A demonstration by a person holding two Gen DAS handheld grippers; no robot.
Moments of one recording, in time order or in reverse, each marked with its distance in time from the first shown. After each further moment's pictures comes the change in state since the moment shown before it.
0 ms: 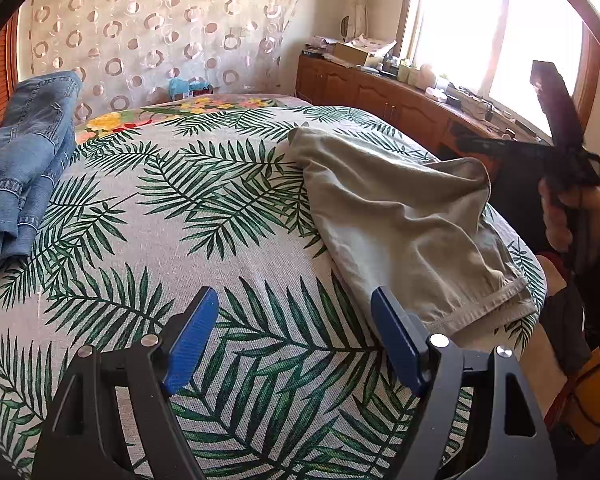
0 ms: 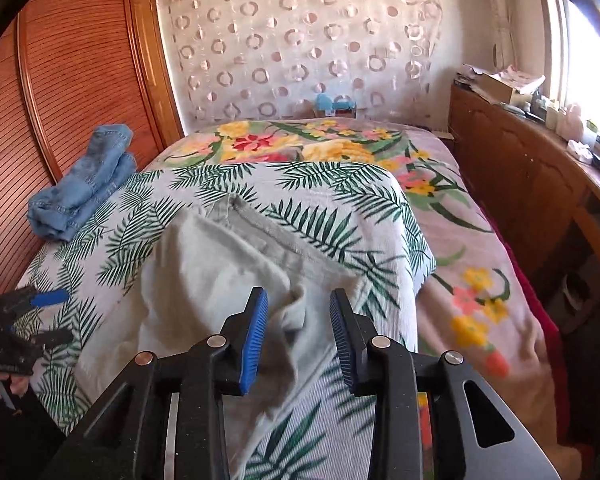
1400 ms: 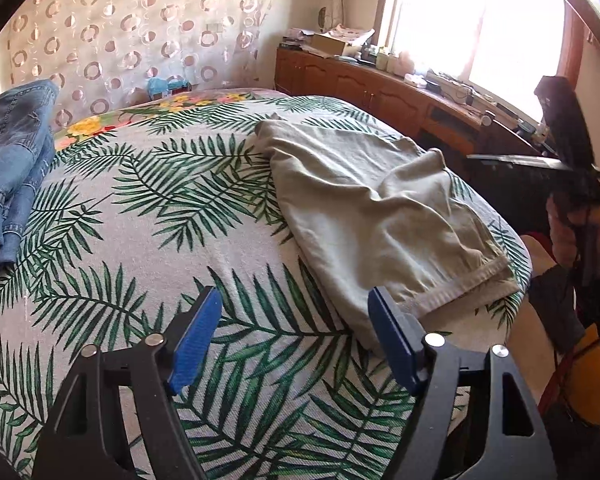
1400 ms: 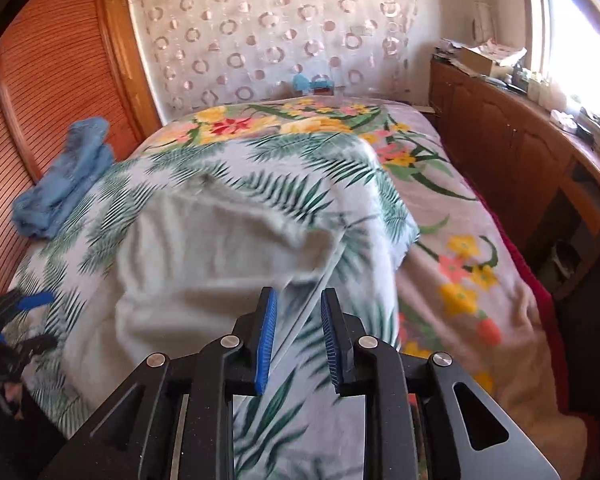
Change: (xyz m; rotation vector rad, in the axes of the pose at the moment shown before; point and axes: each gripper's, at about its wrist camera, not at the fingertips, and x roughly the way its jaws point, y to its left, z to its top) left arm -0.003 -0.017 -0.005 0.060 0.038 -0.060; right arm 0.003 -0.008 -0.017 0.060 0.071 -0.041
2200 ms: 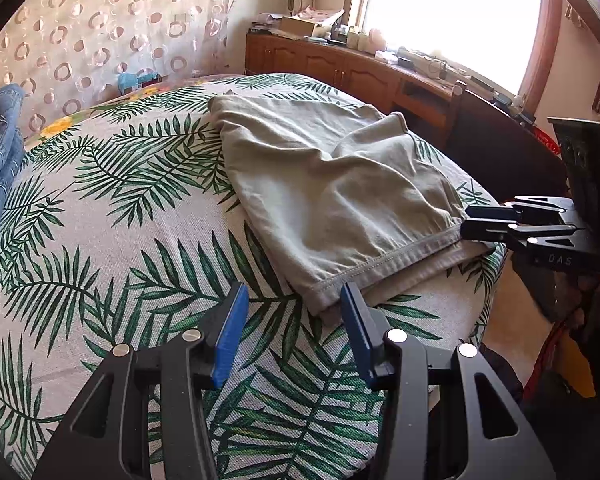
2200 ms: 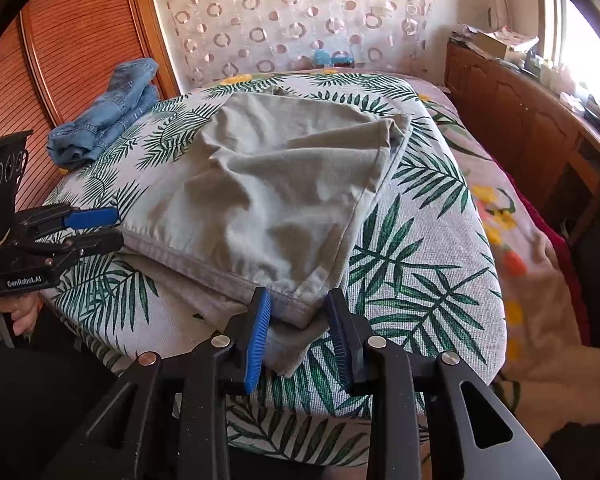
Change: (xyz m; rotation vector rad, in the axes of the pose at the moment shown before) left arm 0.004 -0.025 -0.015 0.066 0.061 -0.064; right arm -0.034 0.058 -0.081 -0.009 0.064 0.019
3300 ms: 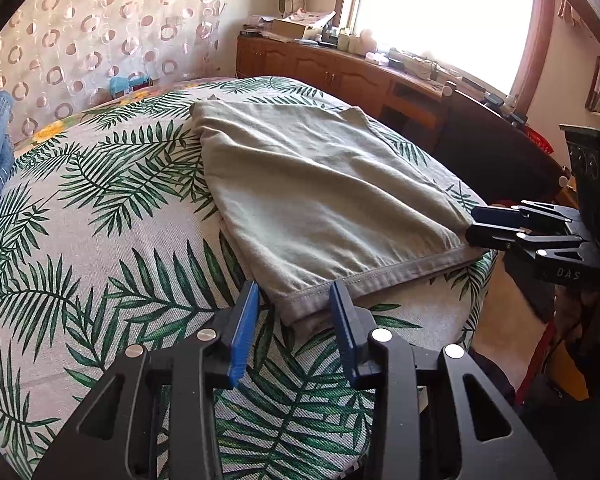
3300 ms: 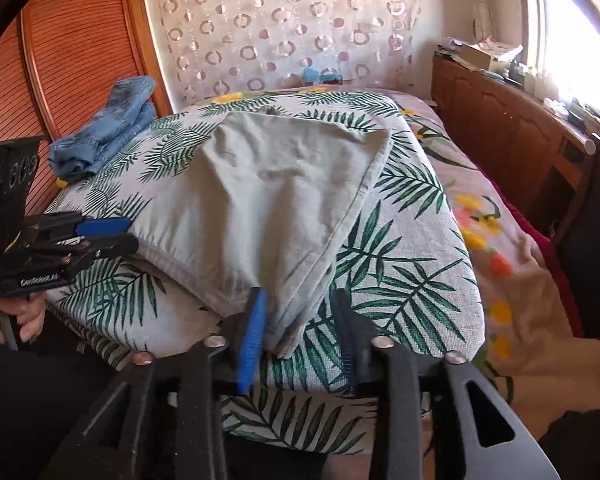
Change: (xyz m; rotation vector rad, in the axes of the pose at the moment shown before) left arm 0.003 -0.012 0.003 0.010 -0.007 -0.022; right arm -0.019 0.011 -0.020 0.017 -0.066 -0.042
